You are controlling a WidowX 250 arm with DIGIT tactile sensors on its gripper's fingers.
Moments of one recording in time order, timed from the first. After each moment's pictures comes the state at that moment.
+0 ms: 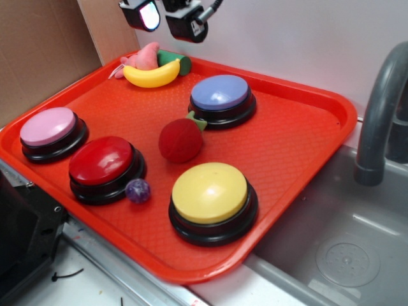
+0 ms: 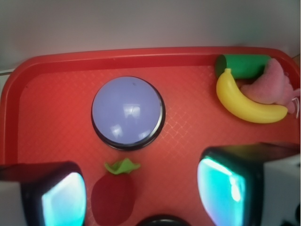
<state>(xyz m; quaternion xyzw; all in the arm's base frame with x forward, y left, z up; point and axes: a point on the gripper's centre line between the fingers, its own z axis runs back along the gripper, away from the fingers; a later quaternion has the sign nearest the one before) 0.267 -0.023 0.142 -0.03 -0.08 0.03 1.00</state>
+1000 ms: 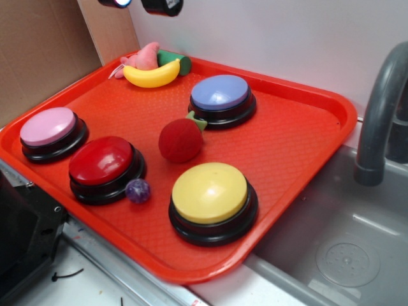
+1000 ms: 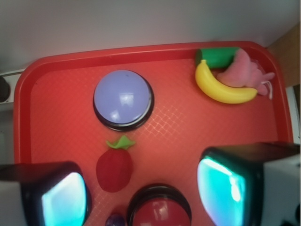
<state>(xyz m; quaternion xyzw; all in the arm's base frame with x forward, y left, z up) 0.242 -0.022 0.179 -0.02 -0.08 0.06 1.00</state>
